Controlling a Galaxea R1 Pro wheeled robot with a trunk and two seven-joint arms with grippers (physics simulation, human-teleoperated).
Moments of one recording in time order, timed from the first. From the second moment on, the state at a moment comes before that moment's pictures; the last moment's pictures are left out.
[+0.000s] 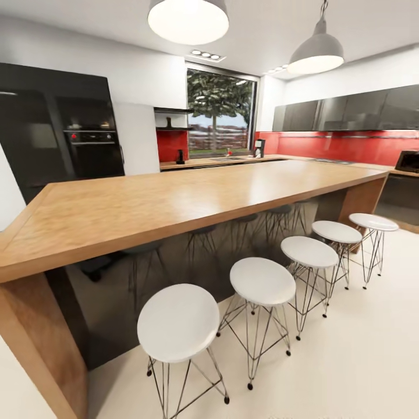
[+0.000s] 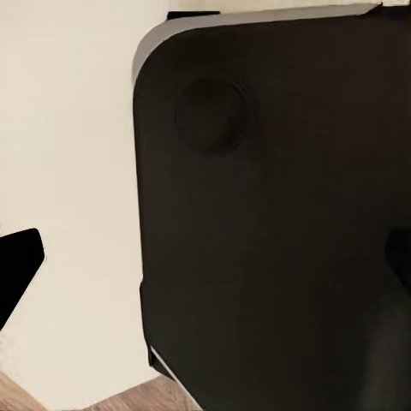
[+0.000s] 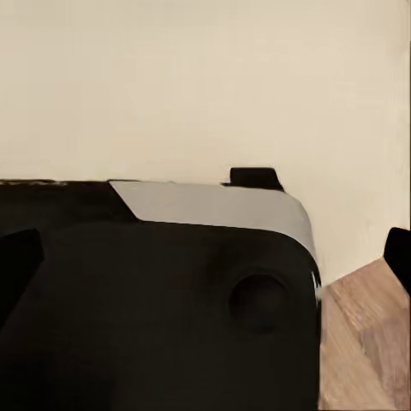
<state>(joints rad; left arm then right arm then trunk) 0.00 0.01 0.00 -0.02 0.00 -0.03 0.00 -0.03 0.03 0.00 -0.20 0.01 -0.04 0.00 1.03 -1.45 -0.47</state>
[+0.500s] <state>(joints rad) -0.15 0.02 0.01 -0.20 0.00 -0.02 0.00 -0.03 0.03 0.00 -0.68 0.00 -0.04 0.01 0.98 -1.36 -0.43</state>
